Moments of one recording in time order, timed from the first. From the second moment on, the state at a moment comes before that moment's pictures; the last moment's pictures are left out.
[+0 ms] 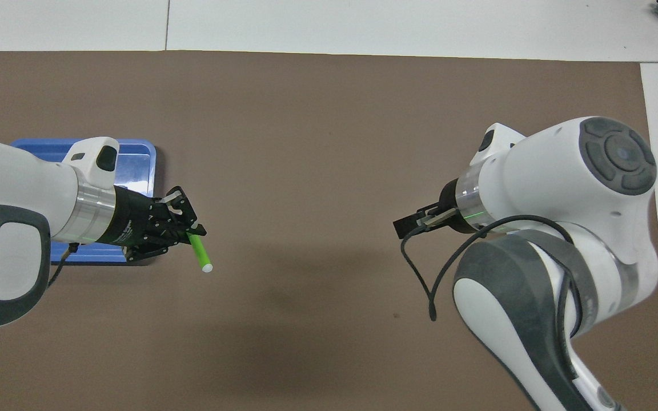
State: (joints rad) left arm -0.02 -0.11 -0.19 -2.02 -0.50 1.84 -0.65; right arm -0.01 0.01 0.33 -1.87 0.16 1.89 -0.14
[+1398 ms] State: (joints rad) left arm 0.26 0.04 -0.19 -2.02 -0.02 1.95 0.20; right arm -0.34 -0.04 0.34 -2.20 -0.05 2.04 -0.11
